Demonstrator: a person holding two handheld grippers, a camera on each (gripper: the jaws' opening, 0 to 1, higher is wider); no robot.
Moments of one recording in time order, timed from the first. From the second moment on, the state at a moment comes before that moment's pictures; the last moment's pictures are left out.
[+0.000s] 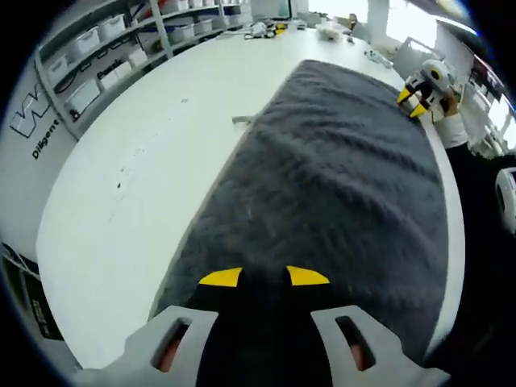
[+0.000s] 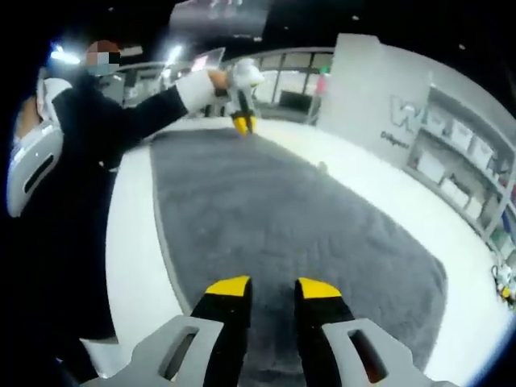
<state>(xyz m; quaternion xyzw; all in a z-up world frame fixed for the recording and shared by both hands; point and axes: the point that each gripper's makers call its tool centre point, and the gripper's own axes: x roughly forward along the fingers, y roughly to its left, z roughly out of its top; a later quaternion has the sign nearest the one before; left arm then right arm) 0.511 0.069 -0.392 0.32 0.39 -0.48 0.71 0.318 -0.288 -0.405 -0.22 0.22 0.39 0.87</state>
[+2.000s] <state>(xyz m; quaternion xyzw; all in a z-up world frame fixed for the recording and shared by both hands) 0.553 0.193 -0.417 0.26 0.39 -0.40 0.79 0.310 -0.324 -0.416 -0.16 0.26 0.32 0.89</state>
